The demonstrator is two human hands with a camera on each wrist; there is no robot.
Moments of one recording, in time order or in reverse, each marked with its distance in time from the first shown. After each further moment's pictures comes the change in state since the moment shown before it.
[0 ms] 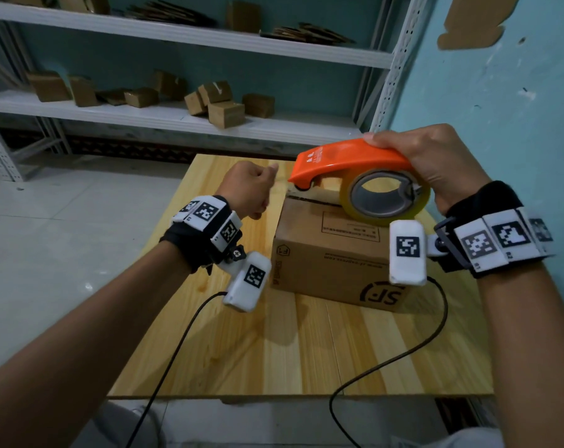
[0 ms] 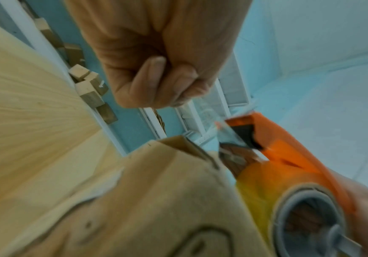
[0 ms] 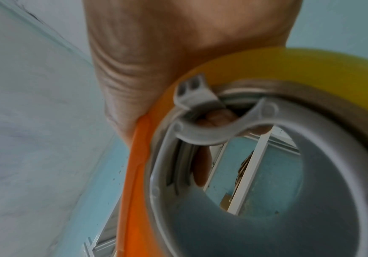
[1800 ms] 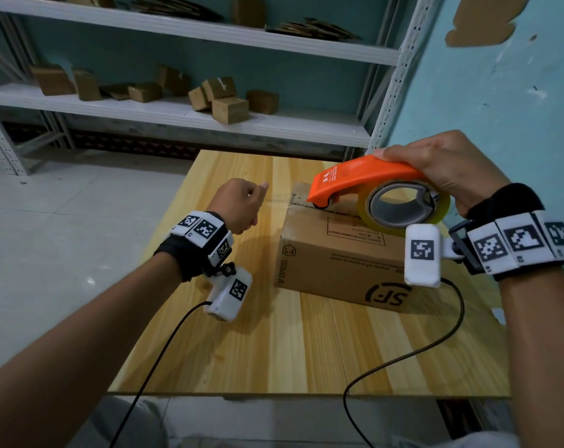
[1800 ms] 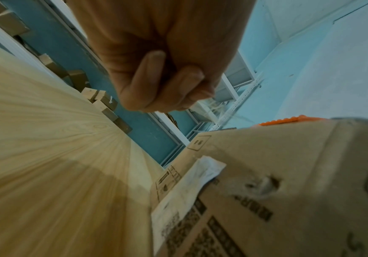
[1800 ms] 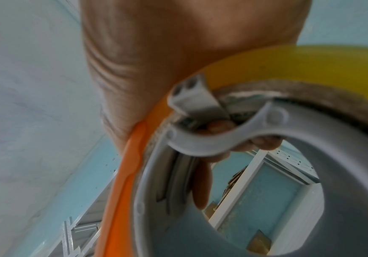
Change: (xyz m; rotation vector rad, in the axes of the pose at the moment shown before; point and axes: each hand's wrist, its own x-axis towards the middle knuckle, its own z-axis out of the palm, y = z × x) left_hand 0.000 -0.039 -0.009 0.237 -0.001 -0.012; right_hand 0.004 0.010 -0.010 -0.168 -0.132 0.042
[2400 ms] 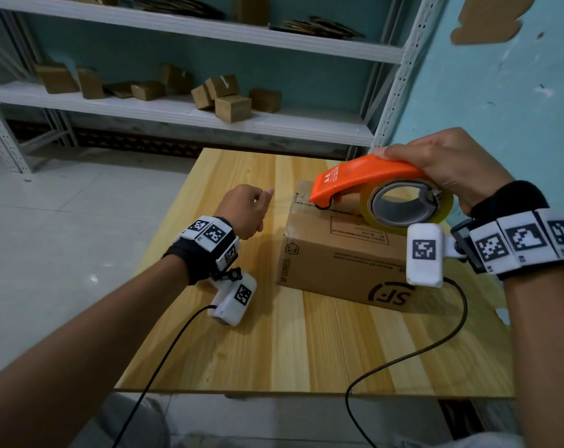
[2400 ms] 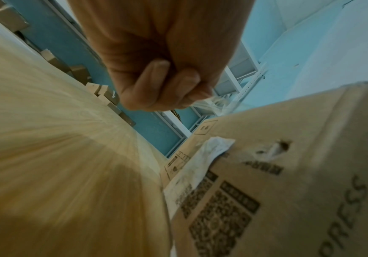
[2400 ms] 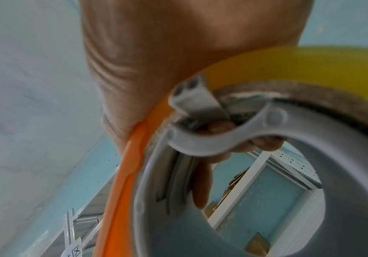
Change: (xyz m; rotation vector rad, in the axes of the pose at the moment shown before) left_hand 0.000 -0.007 0.011 0.038 -0.019 -0.013; right_hand -0.001 -0.003 0.002 -0.048 -0.017 -0.004
